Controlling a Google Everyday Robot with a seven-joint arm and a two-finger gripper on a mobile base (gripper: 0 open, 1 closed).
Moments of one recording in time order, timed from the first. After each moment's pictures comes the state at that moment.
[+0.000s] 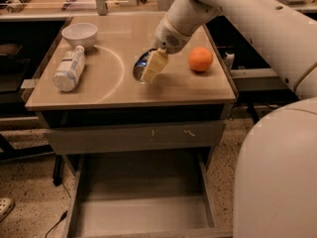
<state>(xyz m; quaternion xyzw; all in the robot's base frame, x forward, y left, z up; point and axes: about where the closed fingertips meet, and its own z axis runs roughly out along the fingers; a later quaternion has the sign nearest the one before) 0.664 0.009 0.872 -0.63 0.72 0.16 0.23</state>
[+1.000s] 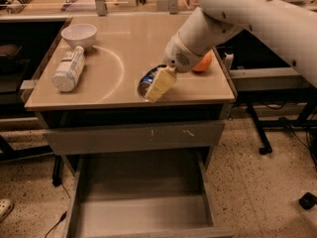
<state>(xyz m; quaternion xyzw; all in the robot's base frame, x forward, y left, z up) 0.594 -0.004 0.865 -0.58 0.76 0.18 0.23</state>
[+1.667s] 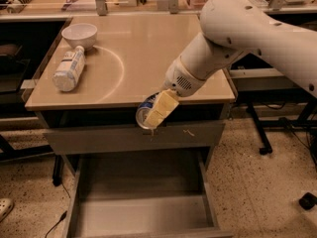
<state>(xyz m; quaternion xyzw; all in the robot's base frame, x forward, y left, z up) 0.538 -0.005 0.832 -0.56 0.78 0.21 0.20</state>
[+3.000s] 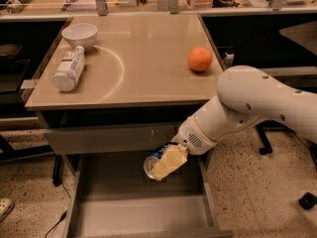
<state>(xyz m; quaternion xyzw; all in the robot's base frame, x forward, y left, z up) 0.437 -0.028 0.741 -0.46 0.83 0.28 0.14</state>
